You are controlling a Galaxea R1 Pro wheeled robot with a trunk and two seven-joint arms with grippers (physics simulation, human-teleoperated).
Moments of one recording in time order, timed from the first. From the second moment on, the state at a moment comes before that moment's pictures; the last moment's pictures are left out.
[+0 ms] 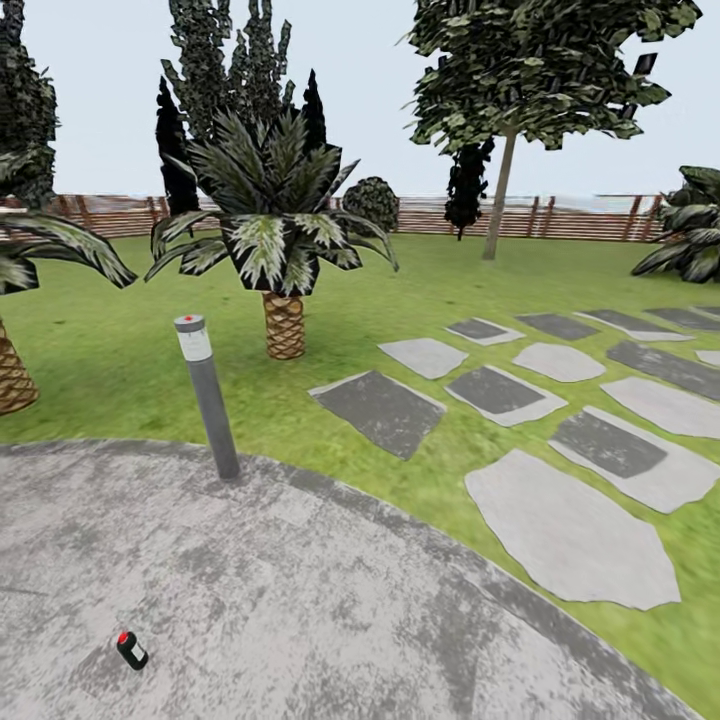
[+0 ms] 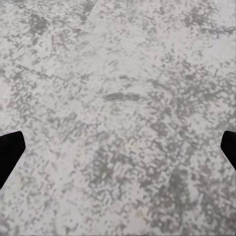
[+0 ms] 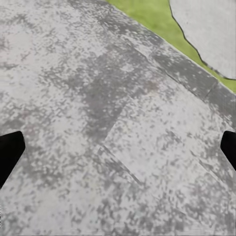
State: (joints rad) left arm -0.16 0.03 -0.03 -0.33 0.00 -0.34 0.00; right arm -0.02 -0.02 0.00 -0.51 0.16 -0.51 -0.13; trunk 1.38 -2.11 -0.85
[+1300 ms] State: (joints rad) left arm -0.17 0.03 -0.03 -0.33 0.00 -0.34 0.00; right arm -0.01 -0.02 0.00 -0.51 0.16 -0.50 -0.13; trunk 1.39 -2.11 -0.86
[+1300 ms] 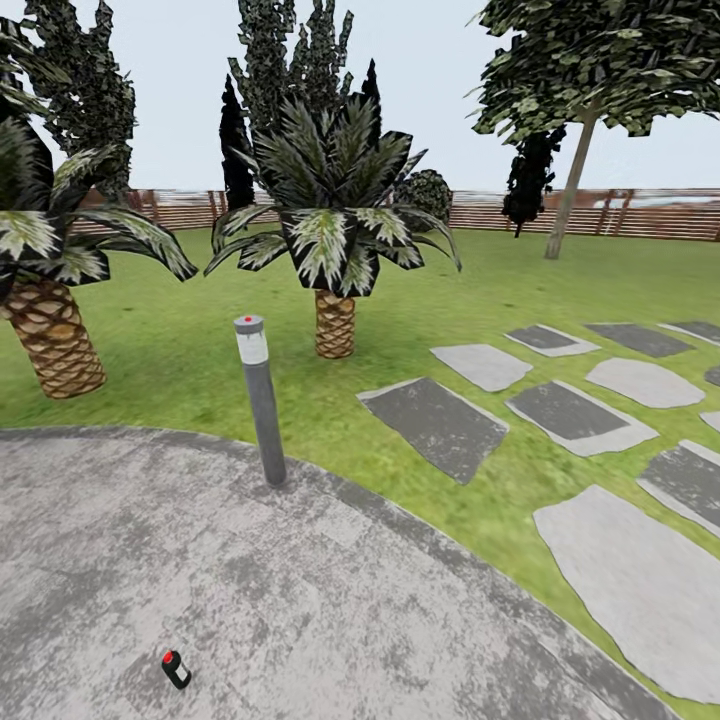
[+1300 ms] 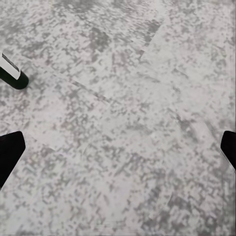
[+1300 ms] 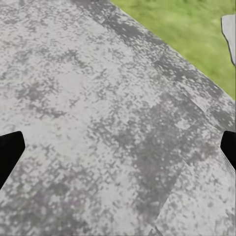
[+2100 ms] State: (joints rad) left arm -0.31 0.04 -0.03 -0.34 -0.01 -0.32 0.00; right arm -0.02 -0.03 0.00 -0.68 0.16 -0.50 -0.13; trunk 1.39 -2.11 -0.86
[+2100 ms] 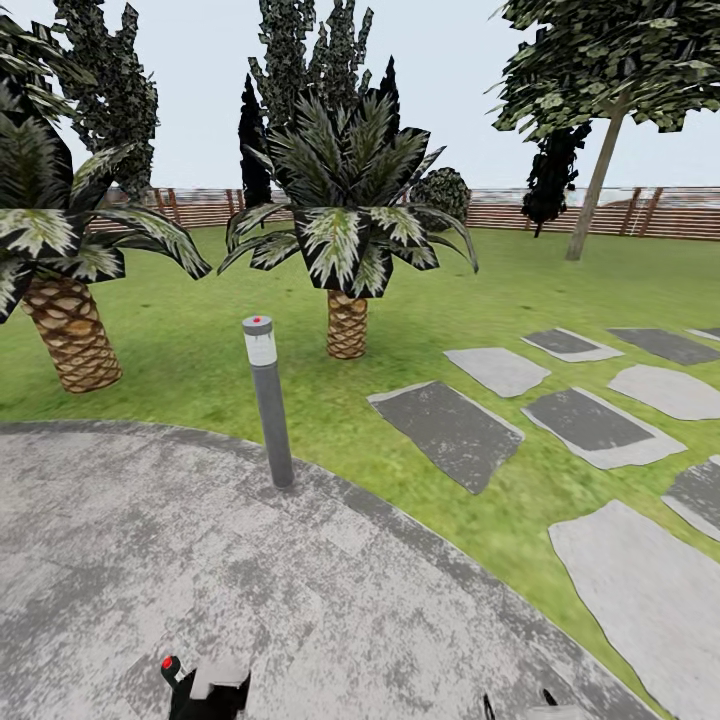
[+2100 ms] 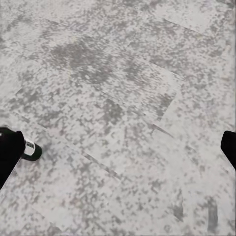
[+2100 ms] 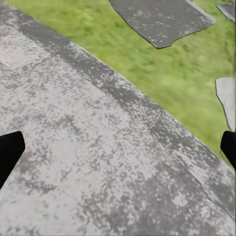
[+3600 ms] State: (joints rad) left arm -0.36 0.04 -0.03 -0.34 0.00 -0.34 0.00; right arm -0.15 -0.03 0.00 -0.88 0.16 -0.26 -0.14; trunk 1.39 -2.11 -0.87
